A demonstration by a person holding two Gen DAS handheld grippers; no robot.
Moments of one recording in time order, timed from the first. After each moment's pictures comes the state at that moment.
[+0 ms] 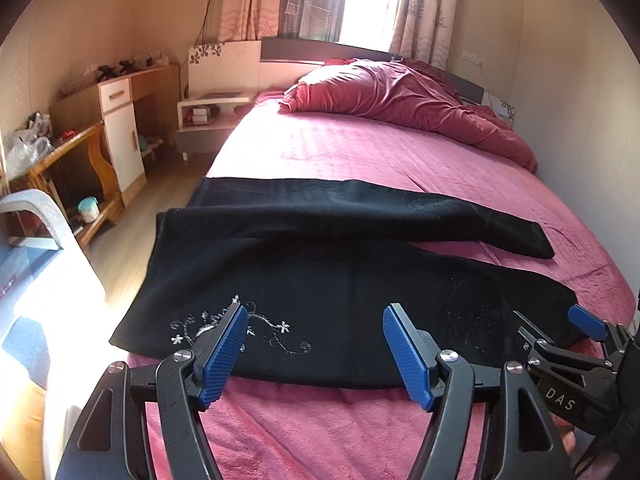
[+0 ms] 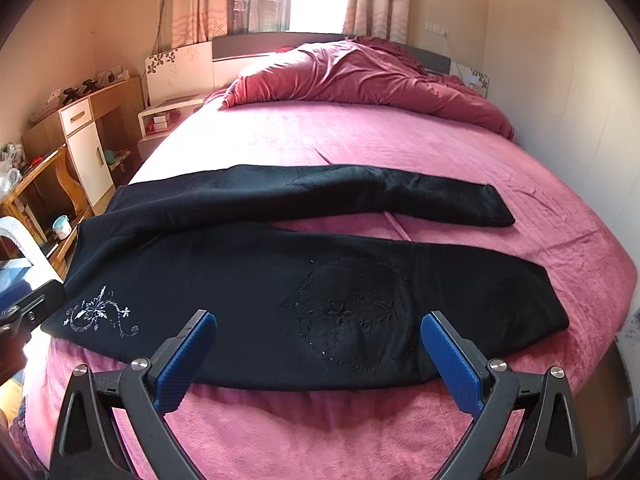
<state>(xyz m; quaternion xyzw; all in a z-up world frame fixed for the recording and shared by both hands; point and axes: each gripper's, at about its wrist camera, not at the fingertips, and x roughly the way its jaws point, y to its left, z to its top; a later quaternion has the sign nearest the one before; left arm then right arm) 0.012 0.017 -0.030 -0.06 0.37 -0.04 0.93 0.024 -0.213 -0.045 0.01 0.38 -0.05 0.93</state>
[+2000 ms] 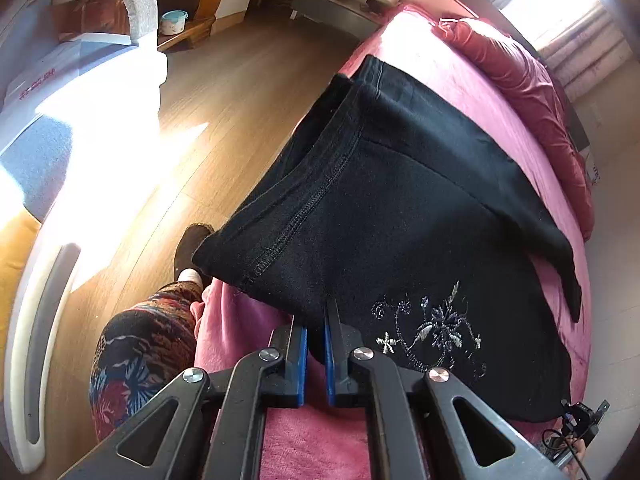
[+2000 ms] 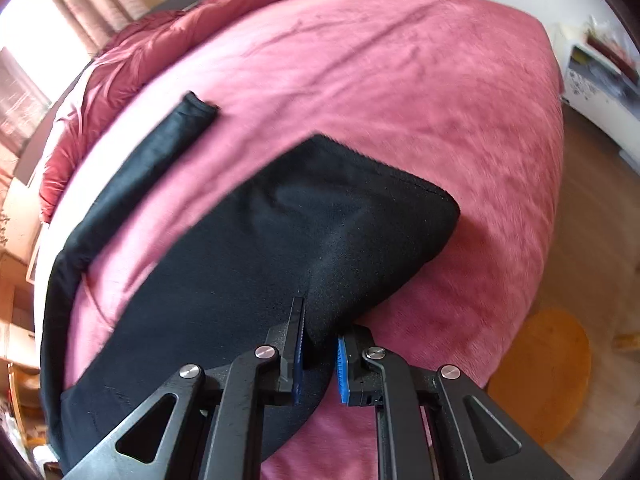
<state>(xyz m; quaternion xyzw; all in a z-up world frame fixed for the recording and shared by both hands) -0.004 0.208 -0.129 -0.27 0.54 0.07 0.80 -0.010 -0.572 -0.145 0.32 0.44 -0.27 0.79</state>
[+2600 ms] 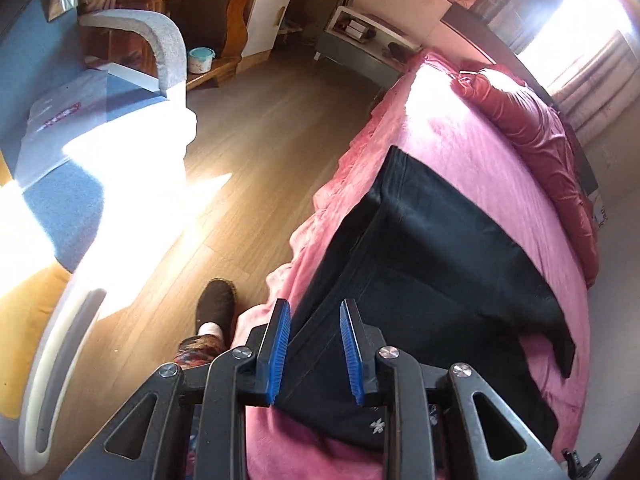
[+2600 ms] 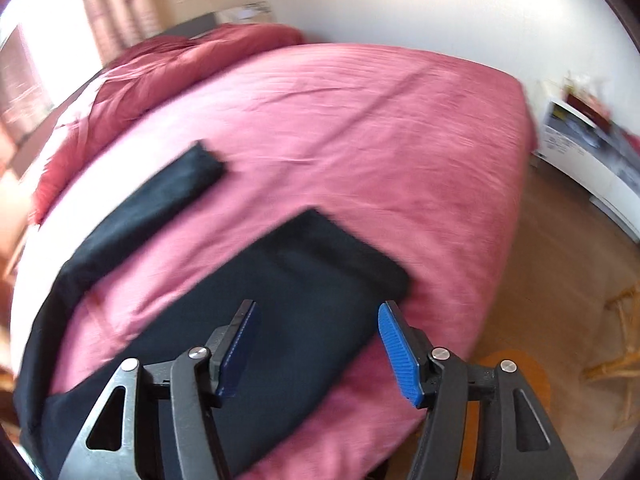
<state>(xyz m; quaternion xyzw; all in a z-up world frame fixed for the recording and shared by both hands) 0.043 0.277 -0.061 -0.30 0.48 0.11 0.82 -0.008 -0.541 -0.077 0.24 0.40 -0.30 0.84</state>
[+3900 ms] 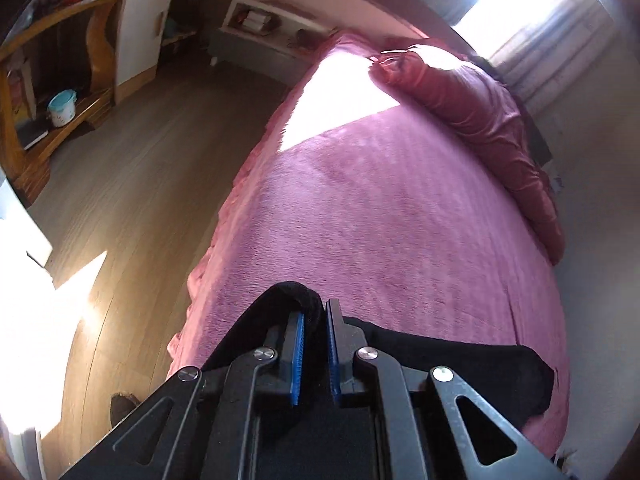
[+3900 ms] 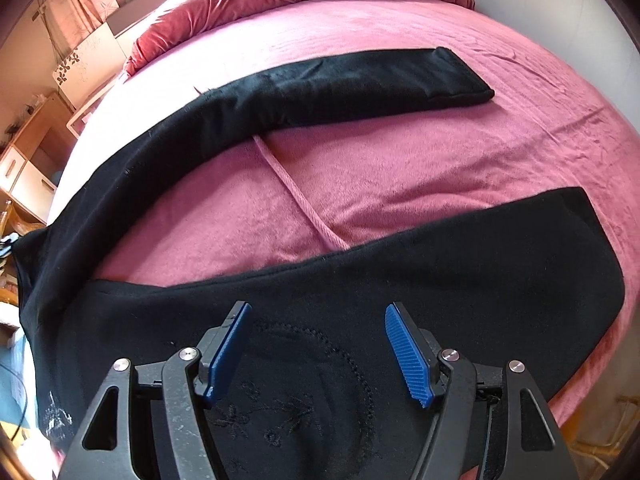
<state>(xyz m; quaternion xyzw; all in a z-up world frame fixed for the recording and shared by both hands) 0.311 0.217 -0.074 -0.25 0.45 -0.05 0.86 0.110 -0.368 -0.119 0.15 0.51 -0.10 0.84</state>
